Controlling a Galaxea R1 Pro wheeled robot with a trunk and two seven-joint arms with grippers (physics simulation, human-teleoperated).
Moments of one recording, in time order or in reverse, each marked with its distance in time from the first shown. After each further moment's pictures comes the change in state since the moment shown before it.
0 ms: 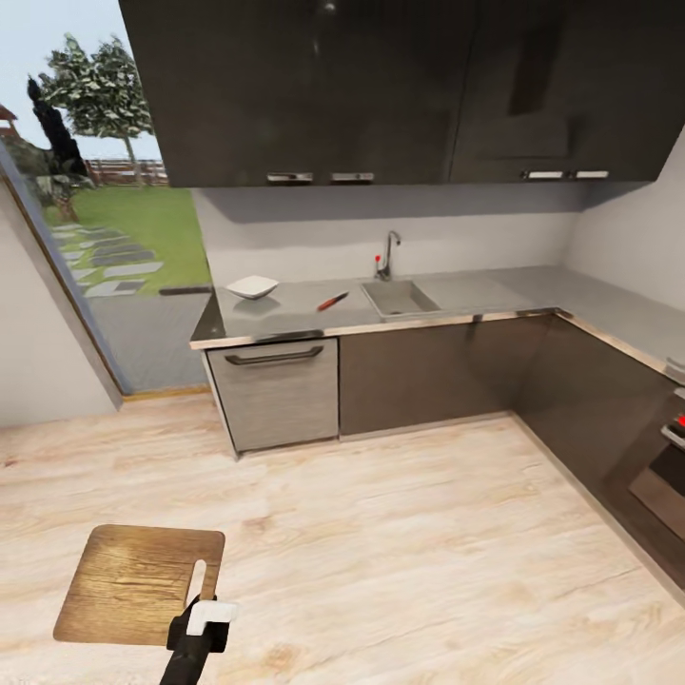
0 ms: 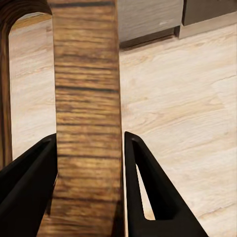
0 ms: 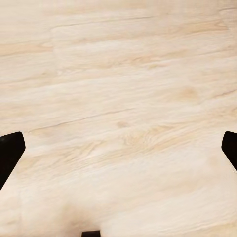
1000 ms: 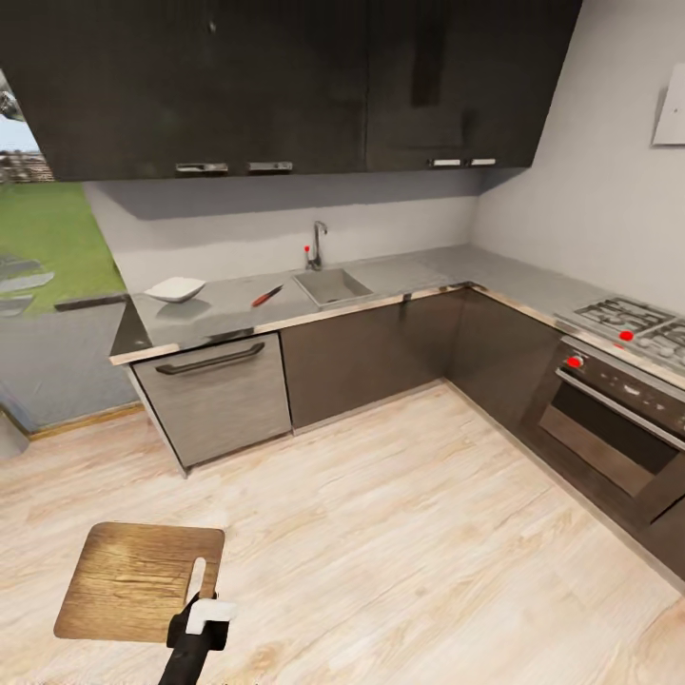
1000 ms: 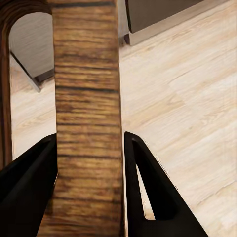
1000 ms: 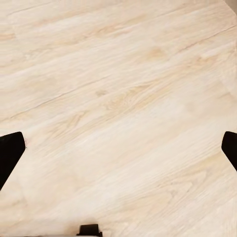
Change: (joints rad) left arm 0.000 0.002 0.000 0.000 -0.001 -0.026 0.000; right arm 0.000 -0.004 -0.001 -0.003 0.000 0.000 0.000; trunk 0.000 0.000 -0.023
